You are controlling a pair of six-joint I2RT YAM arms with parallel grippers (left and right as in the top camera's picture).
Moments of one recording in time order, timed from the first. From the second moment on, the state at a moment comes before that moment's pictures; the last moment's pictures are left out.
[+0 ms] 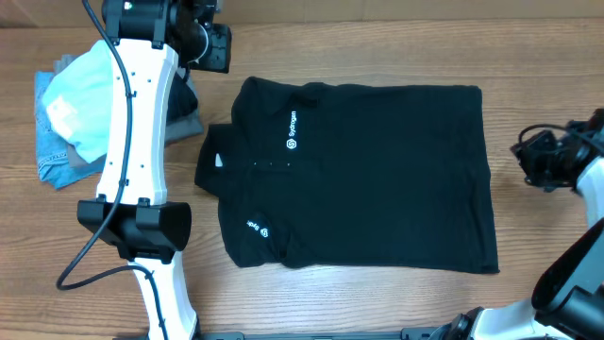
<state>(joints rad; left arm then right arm) -0.12 2.14 2.51 -1.47 0.08 -0.01 -0.56 1.71 1.17 -0.64 -0.37 0.41</state>
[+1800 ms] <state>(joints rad) -0.12 1.94 1.23 -0.91 0.17 -0.06 -0.52 1.78 1.28 -1.03 -0.32 0.33</state>
